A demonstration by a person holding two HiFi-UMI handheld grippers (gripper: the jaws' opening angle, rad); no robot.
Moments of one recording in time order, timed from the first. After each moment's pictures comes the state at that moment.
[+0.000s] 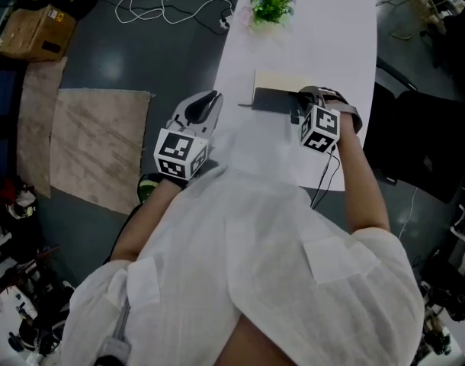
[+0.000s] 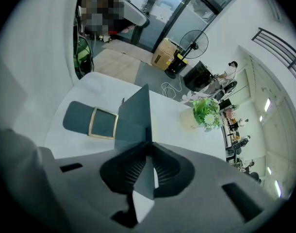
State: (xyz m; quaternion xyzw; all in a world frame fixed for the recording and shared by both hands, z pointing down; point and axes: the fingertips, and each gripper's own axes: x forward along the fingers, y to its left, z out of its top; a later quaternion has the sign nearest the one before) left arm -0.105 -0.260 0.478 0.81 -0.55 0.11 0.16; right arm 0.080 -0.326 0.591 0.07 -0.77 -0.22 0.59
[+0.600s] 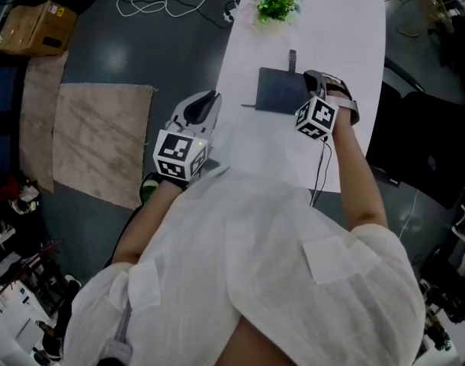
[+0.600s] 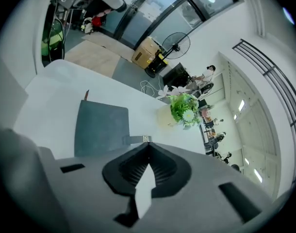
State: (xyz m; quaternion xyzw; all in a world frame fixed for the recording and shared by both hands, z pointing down) left arm -0.120 -0.271 0.492 0.80 -0.56 0.12 0.18; right arm 0.064 -0.399 0.601 0.20 -0.76 -0.27 0.56
